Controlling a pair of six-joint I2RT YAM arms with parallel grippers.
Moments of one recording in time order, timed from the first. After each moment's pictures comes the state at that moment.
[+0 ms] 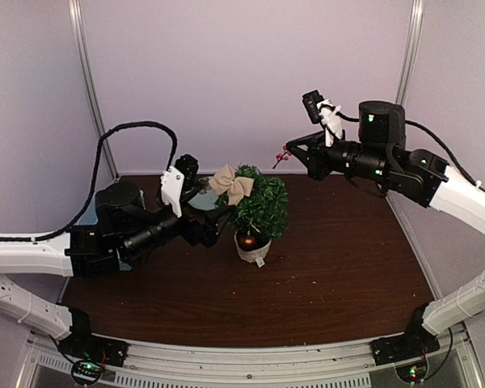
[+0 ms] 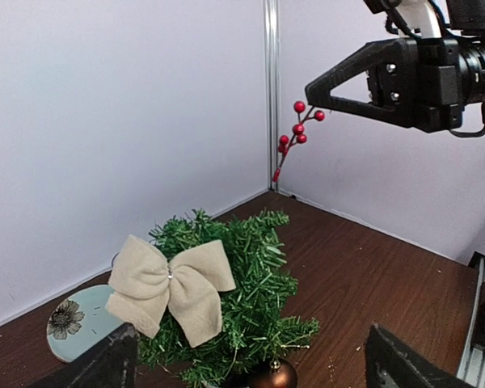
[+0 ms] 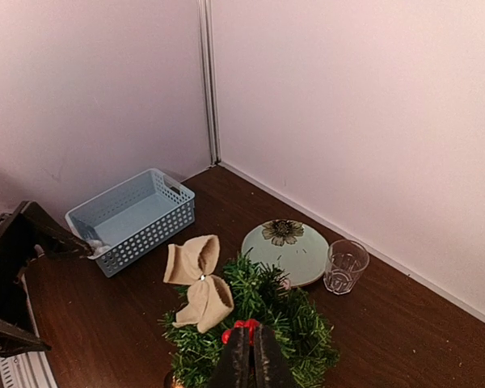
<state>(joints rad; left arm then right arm) -1.14 1.15 0.82 0.31 -0.32 0.01 0.82 1.28 1.36 -0.27 0.01 0.03</state>
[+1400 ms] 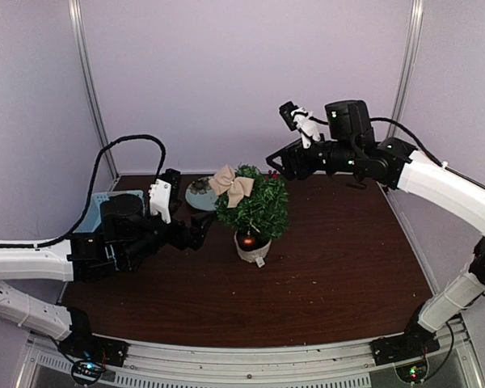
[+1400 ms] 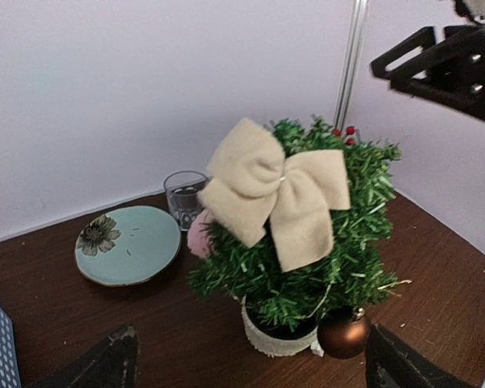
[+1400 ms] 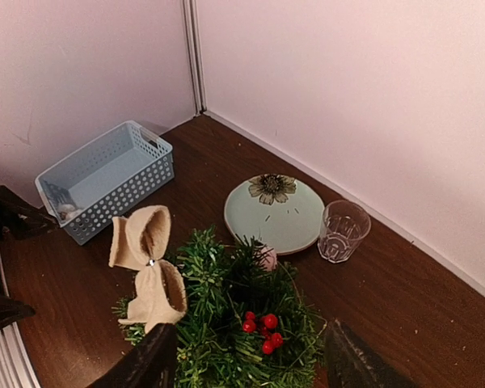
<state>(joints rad) -1.05 1.11 0.72 0.24 -0.42 -0.16 0.75 1.52 1.50 -0.37 -0.04 0.00</state>
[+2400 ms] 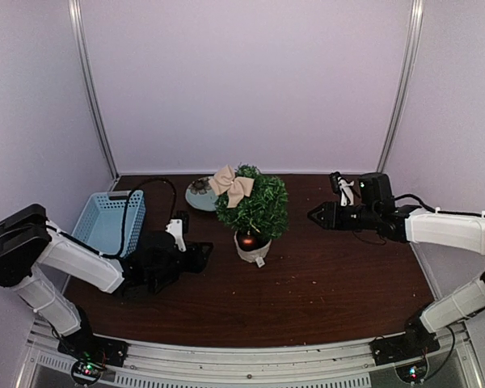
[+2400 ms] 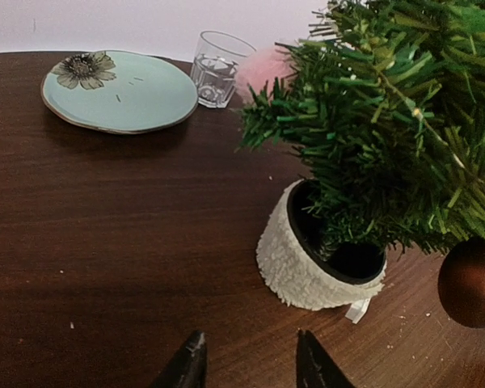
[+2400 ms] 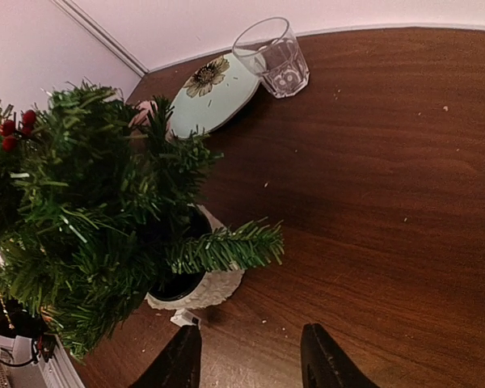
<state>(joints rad) -0.93 1.52 0.47 0.70 -0.33 -0.58 0.44 1.32 0.78 0.03 -0.33 0.43</state>
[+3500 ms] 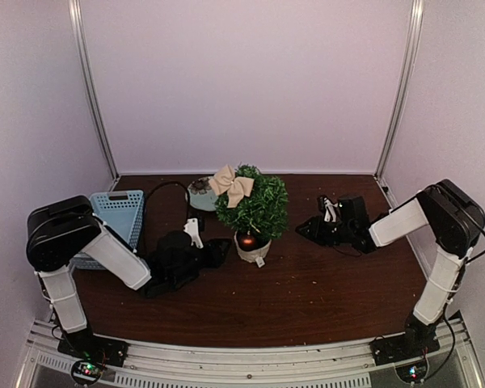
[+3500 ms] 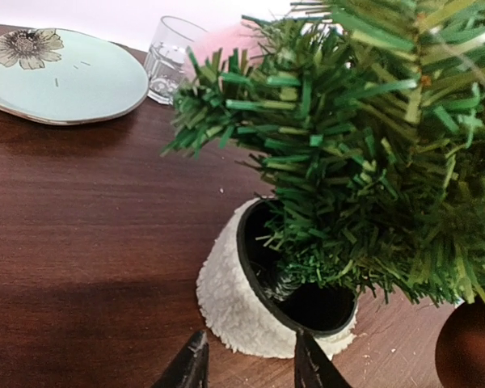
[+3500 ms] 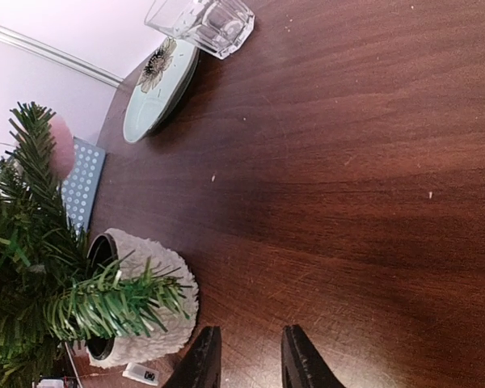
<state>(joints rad) -0.92 1.84 0.59 1.00 -0.23 -0.68 0.41 1.79 0.74 0.51 -0.43 0.69</state>
